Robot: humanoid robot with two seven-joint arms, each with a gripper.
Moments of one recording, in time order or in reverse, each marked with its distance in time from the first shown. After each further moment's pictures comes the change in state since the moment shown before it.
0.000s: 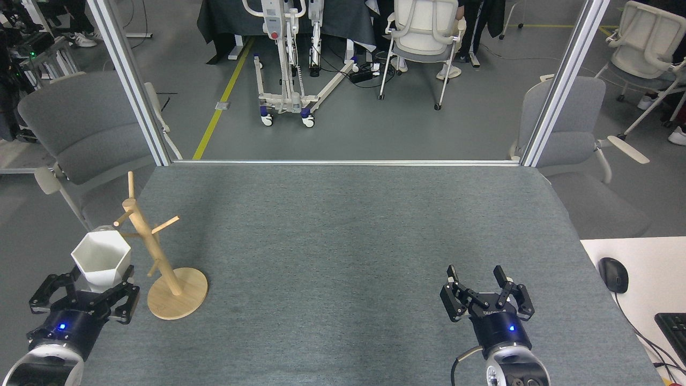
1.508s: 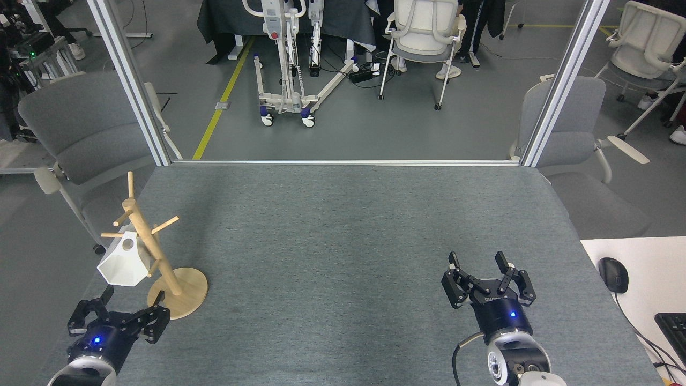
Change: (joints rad) left arm -0.034 -0.072 -0.016 0.189 -0.018 -0.001 0.017; right arm -0.054 -0.015 0.003 0.025 0.006 -0.002 0.001
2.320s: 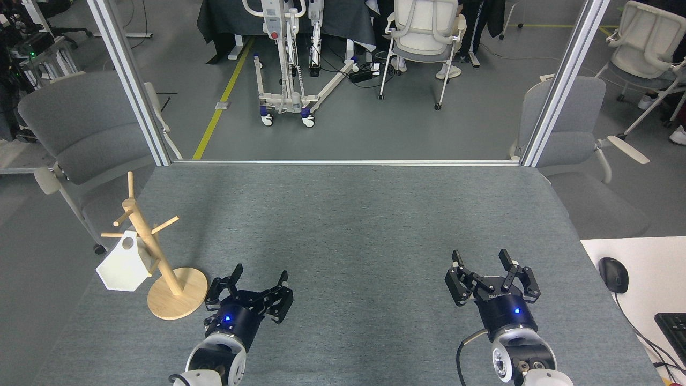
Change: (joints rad) left arm -0.069 -0.313 -0.265 -0.036 0.007 0.108 0.002; right arm -0.003 -0.015 -0.002 -0.025 0.005 0.002 0.030
